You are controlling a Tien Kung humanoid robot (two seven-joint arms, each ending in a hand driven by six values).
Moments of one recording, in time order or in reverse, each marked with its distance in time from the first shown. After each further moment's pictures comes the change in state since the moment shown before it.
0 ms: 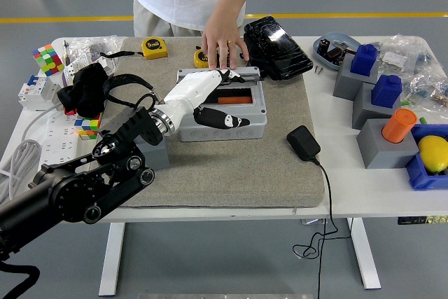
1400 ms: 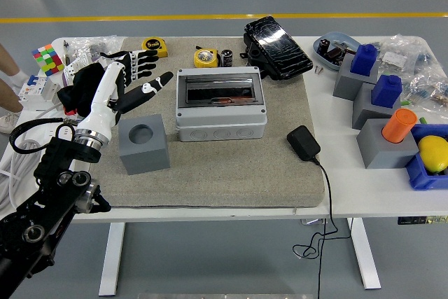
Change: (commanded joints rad) left arm 0.394 -0.018 -0.536 -0.149 -0.530 0.059 -0.266; right arm 0.008 0.004 -0.007 -0.011 0.016 0.004 -0.002
